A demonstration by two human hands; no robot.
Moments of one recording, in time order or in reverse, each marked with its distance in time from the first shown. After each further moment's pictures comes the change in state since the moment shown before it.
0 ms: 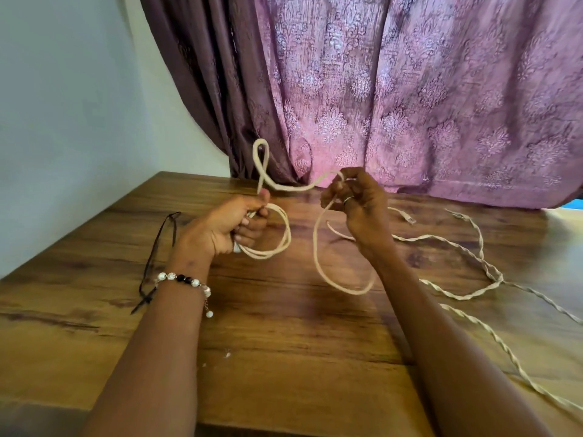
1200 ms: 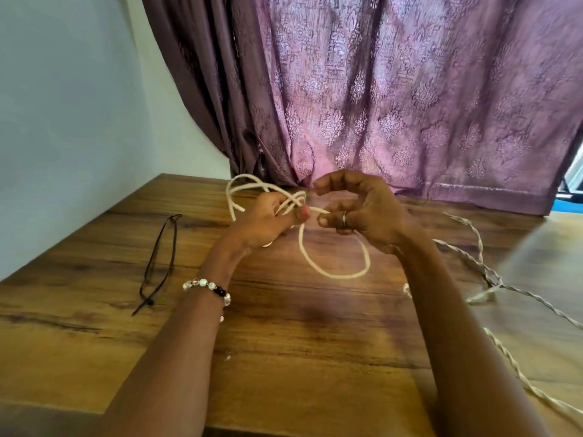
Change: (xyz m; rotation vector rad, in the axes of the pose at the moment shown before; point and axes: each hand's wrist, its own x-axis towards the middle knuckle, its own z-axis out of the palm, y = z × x) left_hand 0.012 -0.014 0.034 0.495 0.092 0.554; right_hand -0.002 -0.059 -0.007 -0.037 -0.366 0.344
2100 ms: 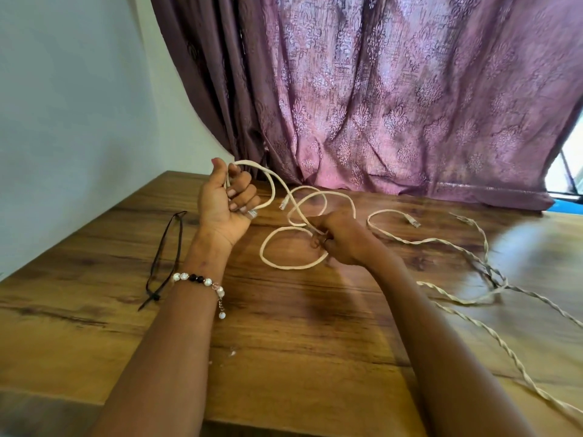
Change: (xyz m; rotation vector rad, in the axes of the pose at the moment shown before) left_hand 0.005 -0.009 -0.043 -1.146 0.220 0.086; right_hand 0.018 0.045 0.023 -0.960 -0.171 0.149
